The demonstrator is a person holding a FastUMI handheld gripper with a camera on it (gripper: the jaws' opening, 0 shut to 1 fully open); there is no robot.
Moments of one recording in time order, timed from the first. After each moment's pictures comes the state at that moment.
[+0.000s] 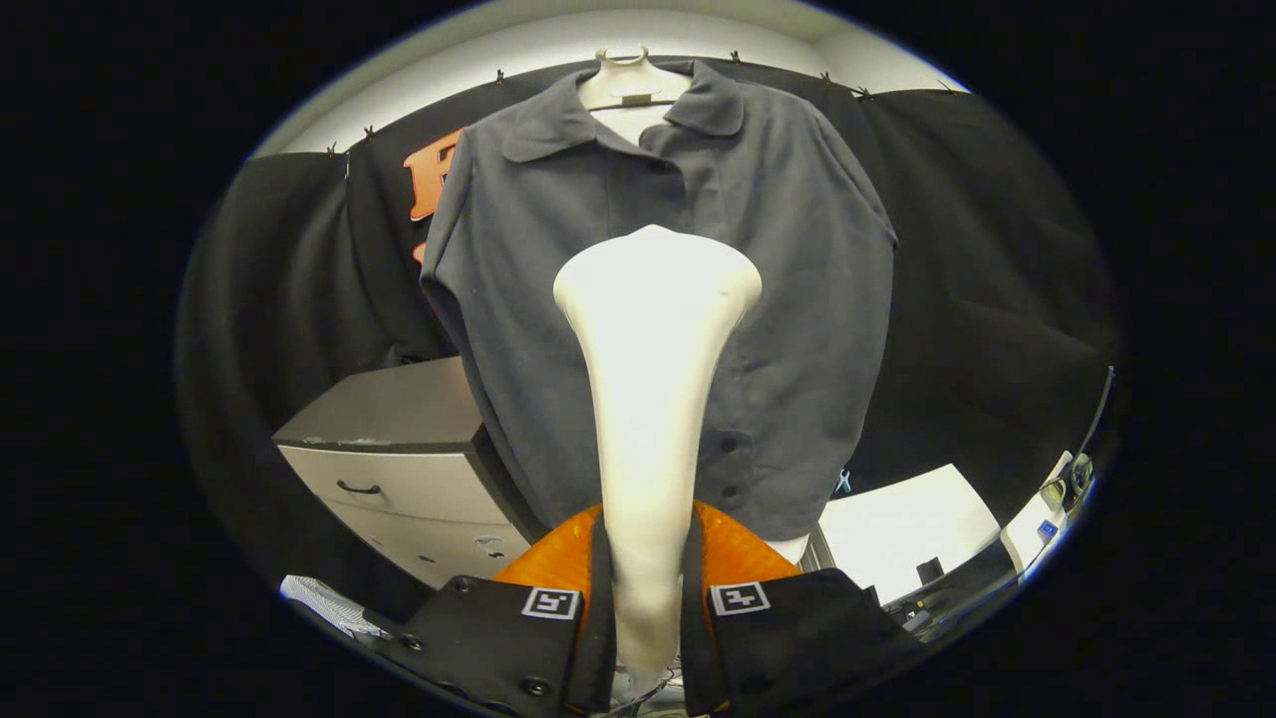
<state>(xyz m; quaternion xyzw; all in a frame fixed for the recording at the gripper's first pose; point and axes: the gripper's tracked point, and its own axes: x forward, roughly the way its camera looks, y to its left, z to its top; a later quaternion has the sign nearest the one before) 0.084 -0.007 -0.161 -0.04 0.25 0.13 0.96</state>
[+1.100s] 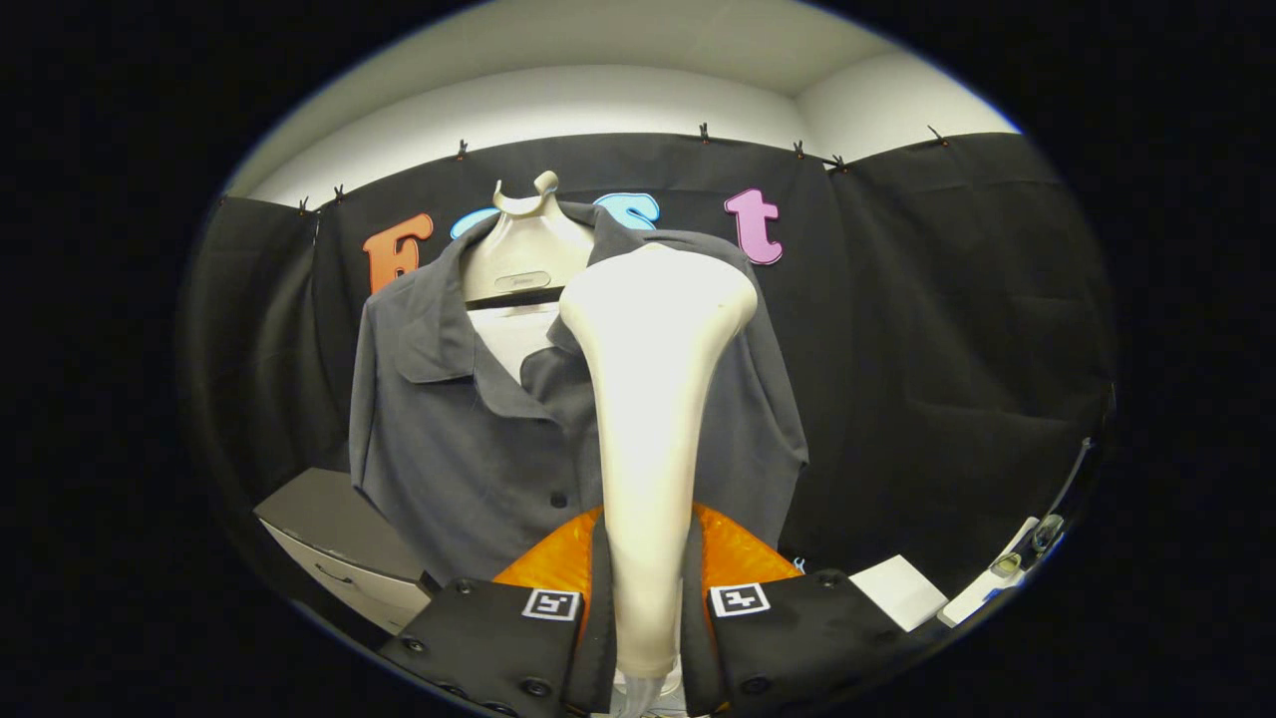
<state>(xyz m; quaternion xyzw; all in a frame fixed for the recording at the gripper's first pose) 0.197 -0.071 0.004 -0.05 0.13 0.09 0.99</state>
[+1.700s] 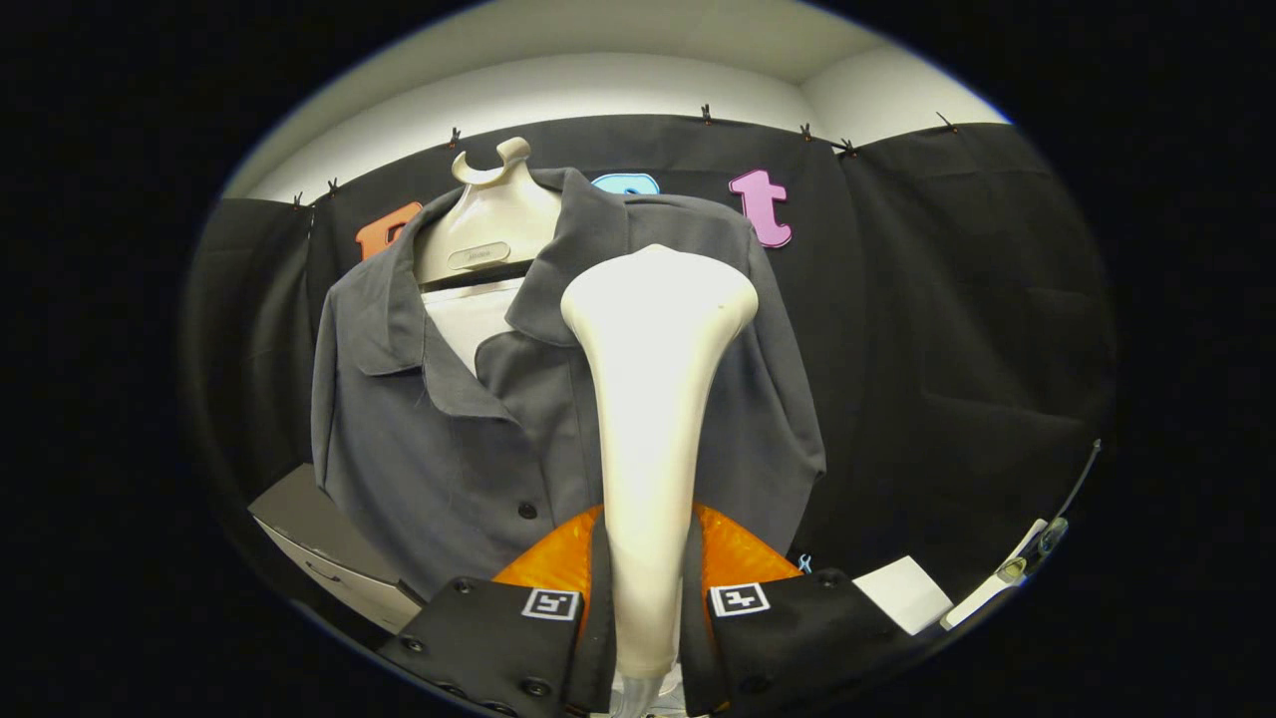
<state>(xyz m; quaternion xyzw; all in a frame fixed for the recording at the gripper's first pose) 0.240 -0.076 -0.017 -0.04 0.15 0.11 0.98</state>
